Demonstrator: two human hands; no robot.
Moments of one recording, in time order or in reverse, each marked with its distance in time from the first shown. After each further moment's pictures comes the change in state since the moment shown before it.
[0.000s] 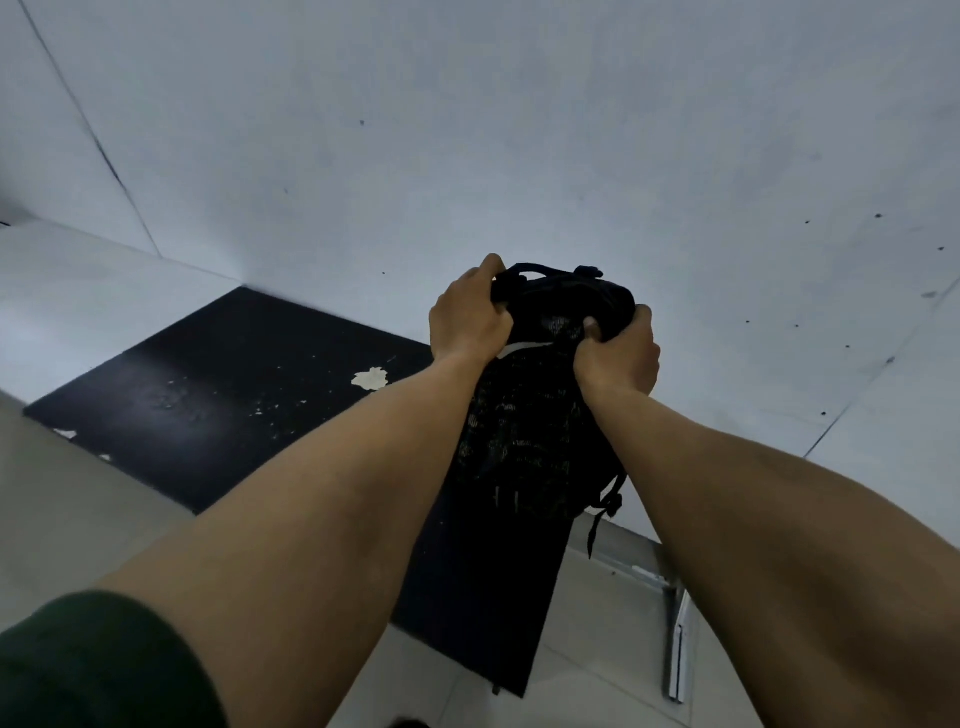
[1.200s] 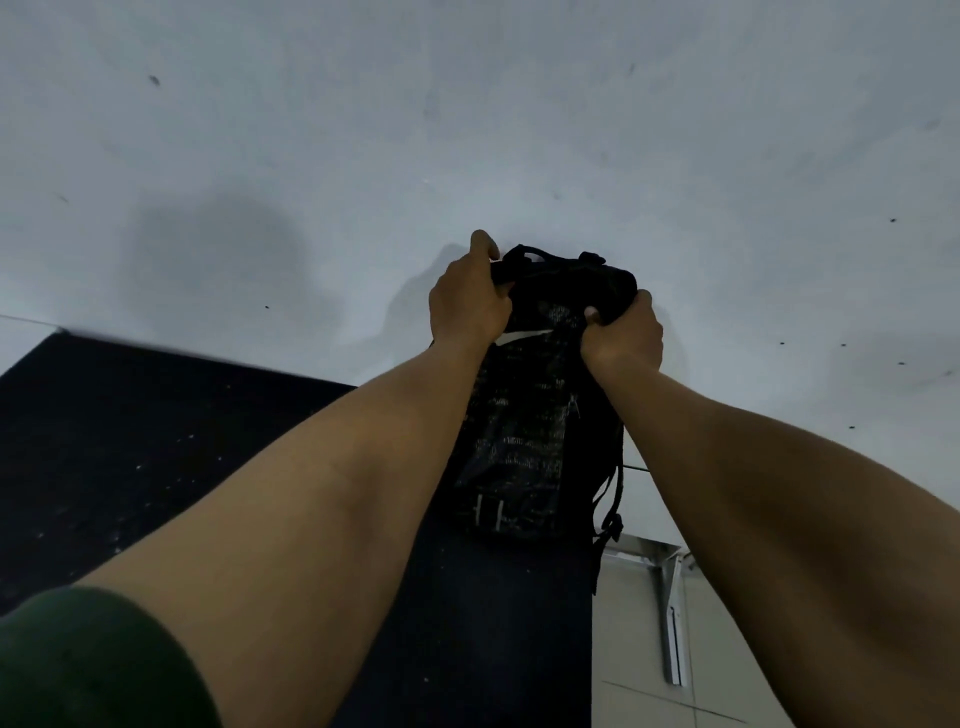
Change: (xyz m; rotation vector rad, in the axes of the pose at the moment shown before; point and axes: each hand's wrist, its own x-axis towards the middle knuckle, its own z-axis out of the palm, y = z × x) left_hand 0.228 -0.050 0.192 -0.121 -0.222 0.081; right_hand 0.231 0.033 0.135 -0.186 0.019 0.209
